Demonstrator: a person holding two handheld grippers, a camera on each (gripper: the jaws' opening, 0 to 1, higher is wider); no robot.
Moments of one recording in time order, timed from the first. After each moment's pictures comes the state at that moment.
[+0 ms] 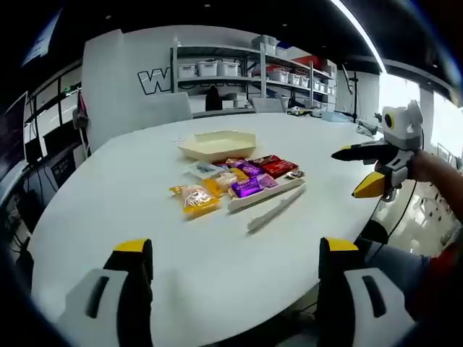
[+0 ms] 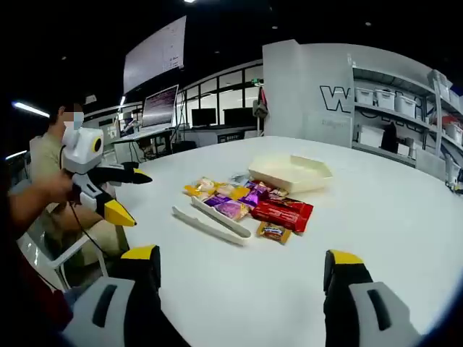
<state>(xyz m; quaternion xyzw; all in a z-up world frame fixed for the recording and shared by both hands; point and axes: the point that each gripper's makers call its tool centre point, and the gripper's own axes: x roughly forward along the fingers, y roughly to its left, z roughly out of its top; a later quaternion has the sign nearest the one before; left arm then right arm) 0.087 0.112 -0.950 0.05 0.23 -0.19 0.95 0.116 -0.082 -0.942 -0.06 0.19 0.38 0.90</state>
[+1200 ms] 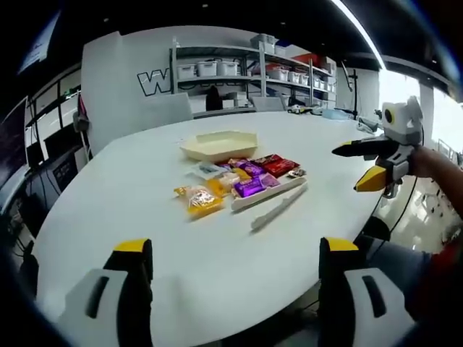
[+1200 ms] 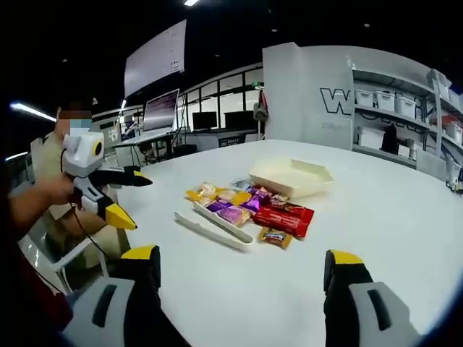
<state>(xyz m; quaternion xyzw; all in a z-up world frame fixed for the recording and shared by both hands) 0.085 0.116 -0.947 0.06 0.23 -0.19 0.95 0.116 -0.081 -0.935 -0.06 0.18 0.38 0.90</state>
